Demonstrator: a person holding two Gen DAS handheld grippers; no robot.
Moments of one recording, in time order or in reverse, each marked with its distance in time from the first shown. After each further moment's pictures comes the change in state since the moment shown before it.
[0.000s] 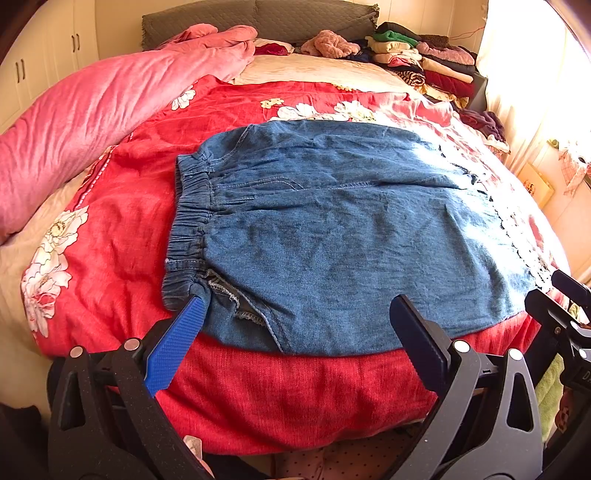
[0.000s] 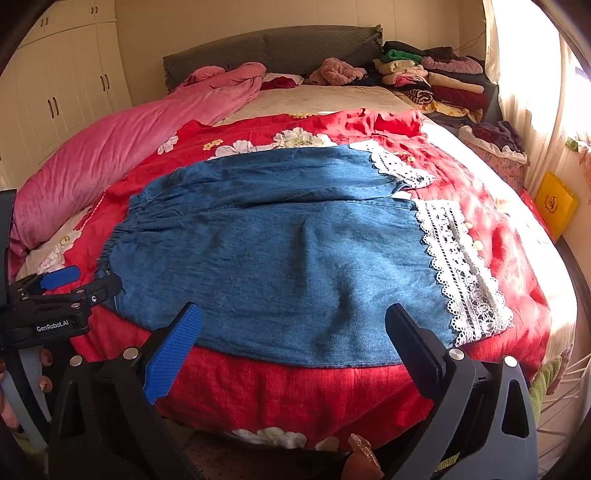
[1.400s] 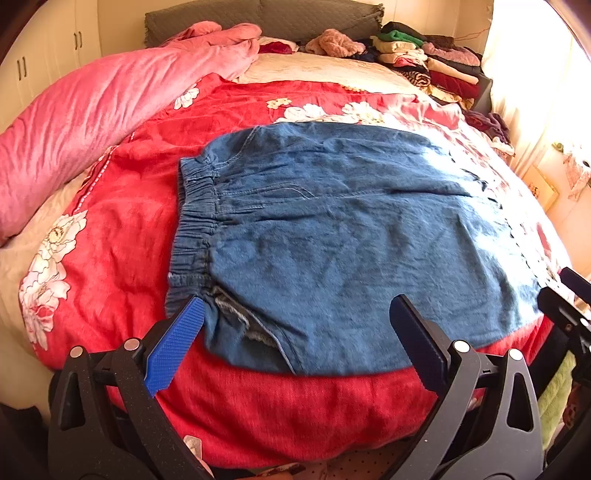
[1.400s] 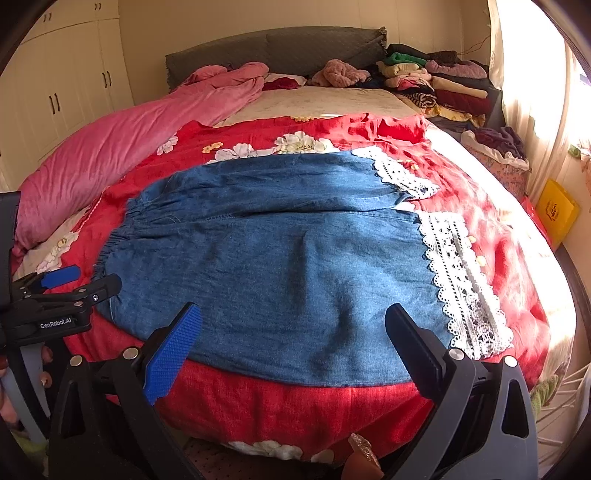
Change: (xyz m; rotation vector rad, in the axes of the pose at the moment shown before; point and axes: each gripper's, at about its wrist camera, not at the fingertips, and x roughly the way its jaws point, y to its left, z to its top) left arm 0.016 0.017 0.013 -0.021 0.014 0.004; right arm 0.010 -0.002 0.020 -0.023 -0.008 -0.011
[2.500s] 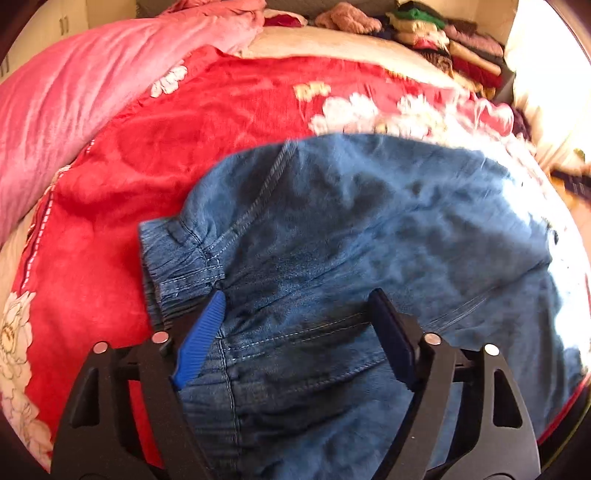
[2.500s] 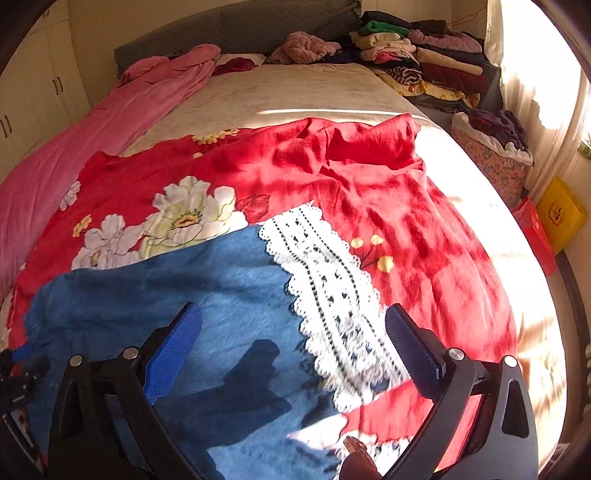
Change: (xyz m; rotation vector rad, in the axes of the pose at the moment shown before) left arm 0.137 0.046 0.096 0.021 0.109 0.002; right arm 0.207 -0.144 0.200 0.042 0.129 -0.082
